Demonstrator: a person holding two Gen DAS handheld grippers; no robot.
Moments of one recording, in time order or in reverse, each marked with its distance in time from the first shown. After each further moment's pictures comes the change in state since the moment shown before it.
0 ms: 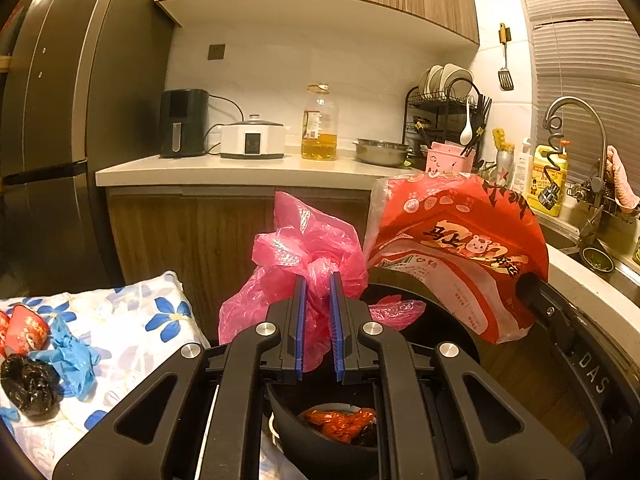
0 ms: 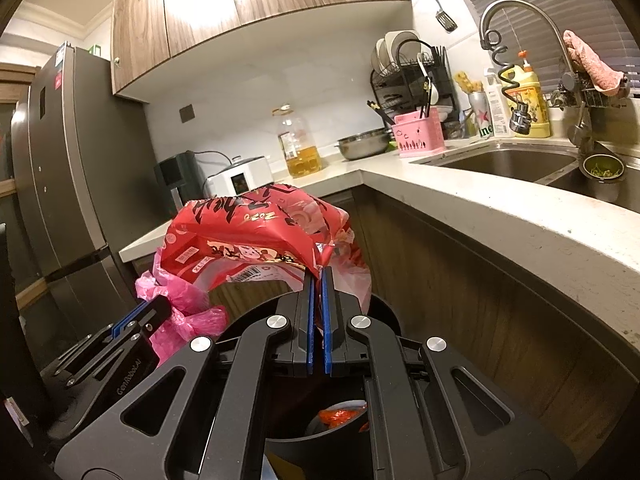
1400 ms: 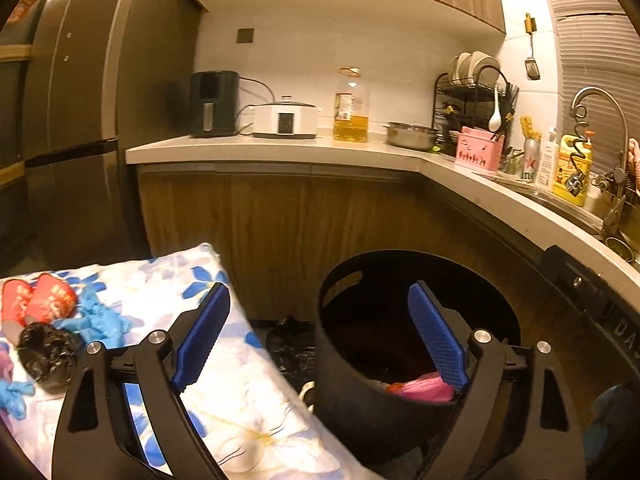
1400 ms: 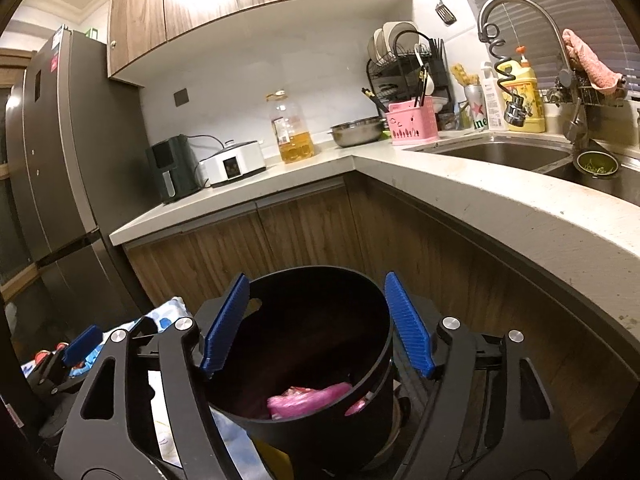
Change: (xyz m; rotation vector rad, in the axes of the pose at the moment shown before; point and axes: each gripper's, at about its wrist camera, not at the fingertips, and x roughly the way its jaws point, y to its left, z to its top) left arm -0.016 0.033 -0.025 -0.022 0.049 0.115; right arm -0.005 -0.001 -0.013 -0.035 0.032 -0.035
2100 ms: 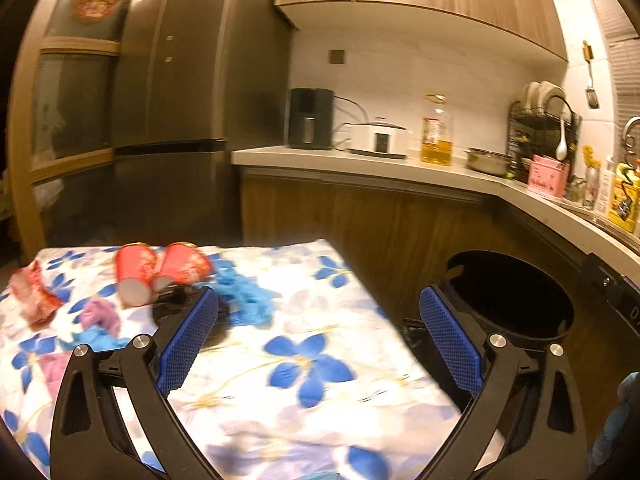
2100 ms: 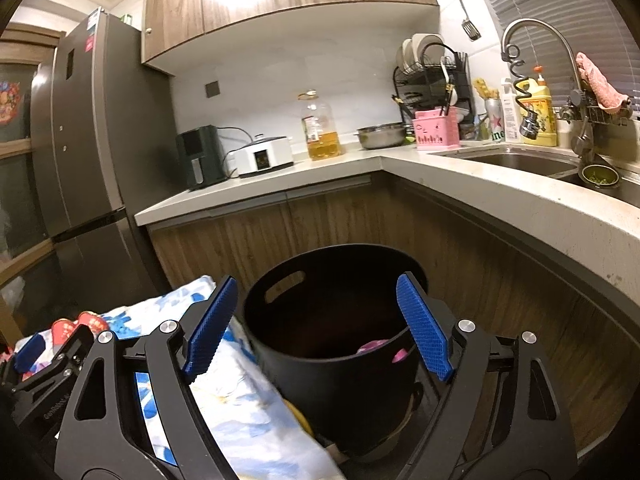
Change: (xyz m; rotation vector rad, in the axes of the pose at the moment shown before) left arm -0.098 0.091 -0.035 -0.103 -0.070 0.274; right arm -0.050 0.057 -0.033 -0.066 -0.003 0.063
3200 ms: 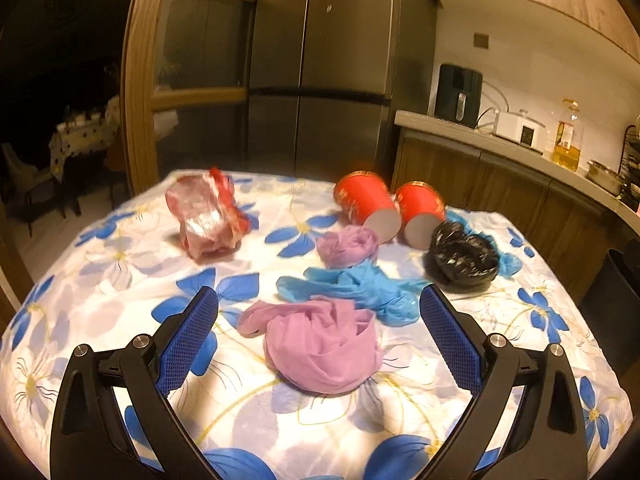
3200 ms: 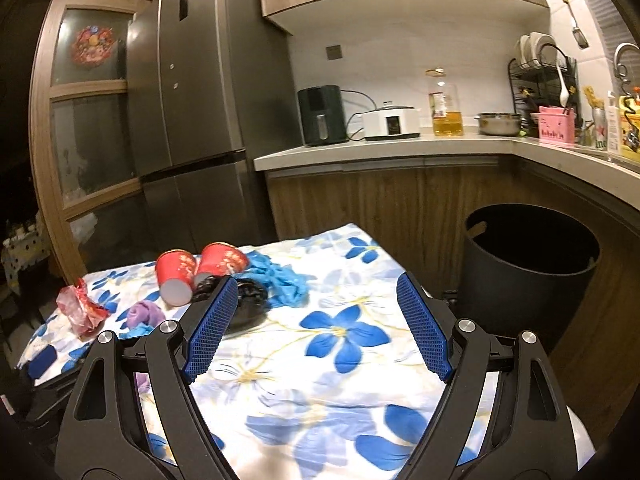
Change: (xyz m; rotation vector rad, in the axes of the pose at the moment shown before) left arm -0.025 0.209 -0.049 -0.183 0.141 0.347; right arm -0.019 0.189 -0.073 -0.157 0.094 0.310
